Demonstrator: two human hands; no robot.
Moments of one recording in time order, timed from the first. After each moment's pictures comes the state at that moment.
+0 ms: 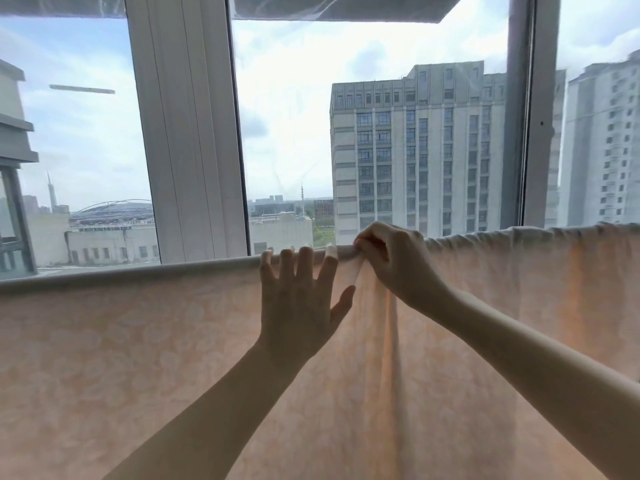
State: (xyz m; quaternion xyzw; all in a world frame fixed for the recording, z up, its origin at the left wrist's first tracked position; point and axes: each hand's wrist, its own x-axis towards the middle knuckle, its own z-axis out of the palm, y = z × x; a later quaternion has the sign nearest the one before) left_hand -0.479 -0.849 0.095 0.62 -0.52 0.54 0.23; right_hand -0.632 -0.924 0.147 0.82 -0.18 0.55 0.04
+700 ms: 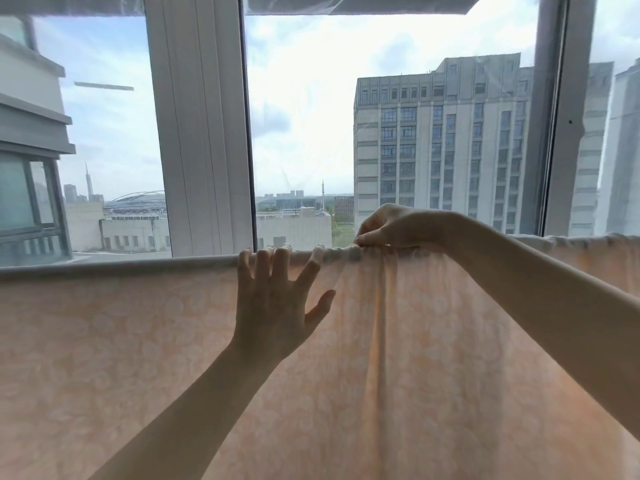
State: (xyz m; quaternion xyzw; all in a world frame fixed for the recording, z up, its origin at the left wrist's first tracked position) left_hand -0.466 -0.841 0.097 0.64 -0.50 0.55 0.21; right_hand -0.642 -0.955 0.226 0.93 -0.32 0.15 -0.13
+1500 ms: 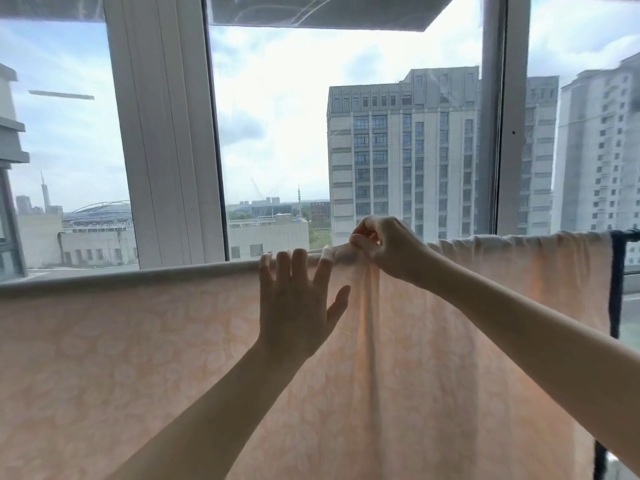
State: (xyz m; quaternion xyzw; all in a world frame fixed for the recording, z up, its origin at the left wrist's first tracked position) left_hand -0.532 -0.862 0.102 0.64 -0.53 0.49 0.24; right_hand -0.684 -0.944 0.181 0.87 -0.23 0.43 -0.07
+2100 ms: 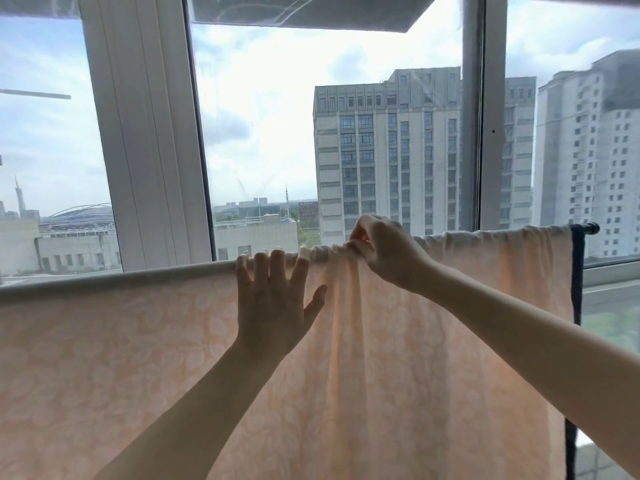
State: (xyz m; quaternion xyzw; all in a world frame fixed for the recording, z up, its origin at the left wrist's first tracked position) left_hand -0.514 -0.866 0.098 0.65 -0.52 0.51 0.22; right_hand -0.696 -0.951 0.171 0.86 -0.26 0.44 0.06
